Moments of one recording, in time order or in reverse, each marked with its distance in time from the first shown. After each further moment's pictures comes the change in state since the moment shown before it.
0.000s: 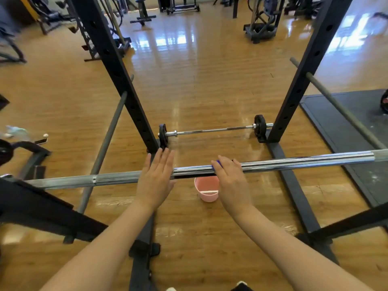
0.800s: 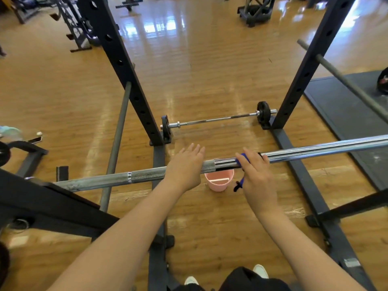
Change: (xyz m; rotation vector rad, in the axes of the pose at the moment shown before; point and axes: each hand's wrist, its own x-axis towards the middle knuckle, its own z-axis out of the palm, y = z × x) left_hand 0.022 -0.042 -0.005 -0.216 -0.359 0.108; right_hand -0.008 -0.054 0.024 -0.007 0.009 0.136
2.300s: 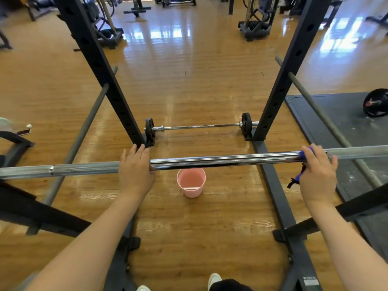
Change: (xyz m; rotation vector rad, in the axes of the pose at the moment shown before) left_hand 0.017 0.108 0.021 -0.007 0.329 -0.454; right_hand 0.008 0.302 -0.142 -0.228 0.016 0.248
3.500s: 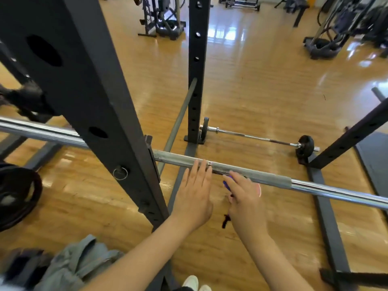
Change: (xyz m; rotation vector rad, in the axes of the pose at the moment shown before) left_hand -0.070 -0.246 -0.029 -0.092 -0.075 0.098; right_hand -0.144 -0.501 0.049 0.468 -0.276 -0.362
